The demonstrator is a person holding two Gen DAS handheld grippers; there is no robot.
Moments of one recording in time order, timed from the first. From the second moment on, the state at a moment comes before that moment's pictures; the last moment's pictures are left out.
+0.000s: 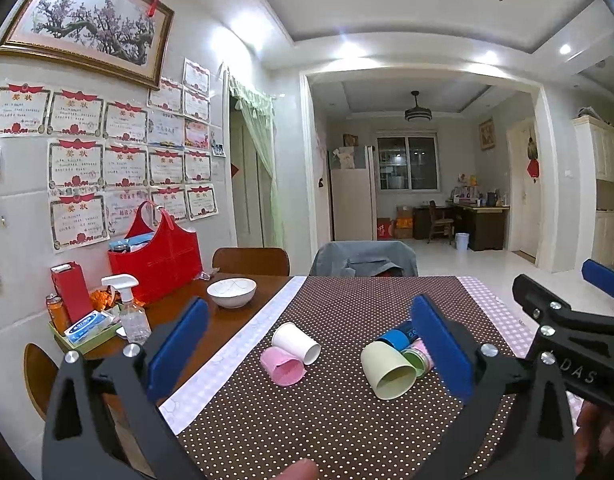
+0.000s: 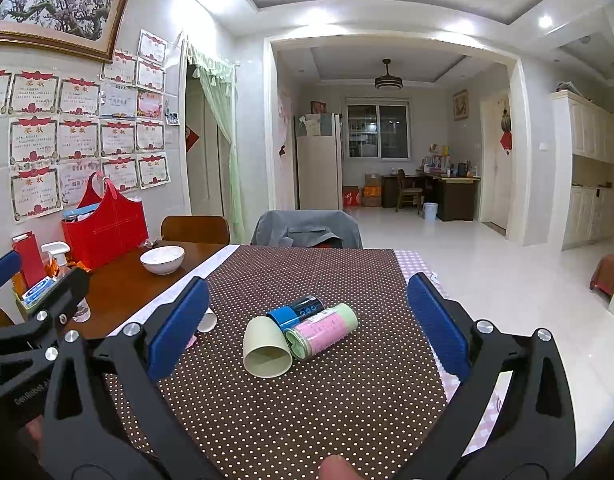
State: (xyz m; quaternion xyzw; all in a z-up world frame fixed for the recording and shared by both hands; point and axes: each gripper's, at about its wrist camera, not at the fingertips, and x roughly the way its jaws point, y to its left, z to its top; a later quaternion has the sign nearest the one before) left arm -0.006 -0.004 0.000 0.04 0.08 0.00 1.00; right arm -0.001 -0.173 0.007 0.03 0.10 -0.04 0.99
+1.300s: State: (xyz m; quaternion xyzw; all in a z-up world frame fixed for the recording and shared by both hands) left arm -0.001 0.005 0.001 0.00 0.09 0.00 1.00; right arm -0.006 -0.175 0.010 0.03 0.10 -0.04 0.99
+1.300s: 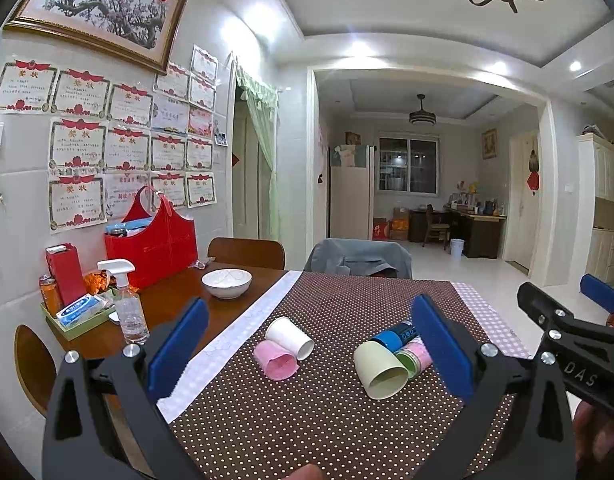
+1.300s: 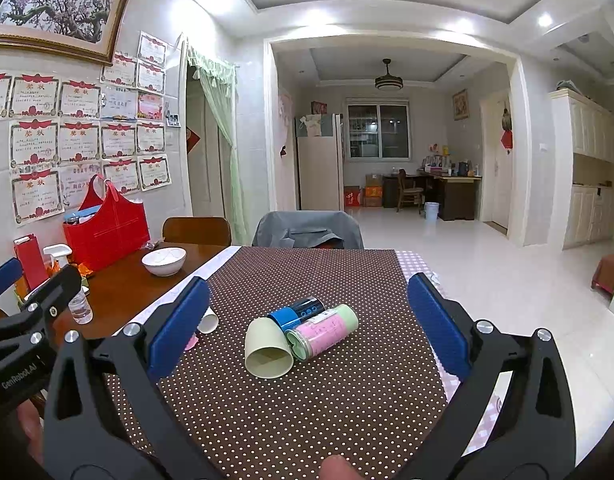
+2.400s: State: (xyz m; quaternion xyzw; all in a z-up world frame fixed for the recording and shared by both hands) left arm 0.050 0.022 -0.034 -0.01 0.16 0.01 0.99; right arm 0.061 -0.171 -0.013 0.01 0.16 -0.02 0.99
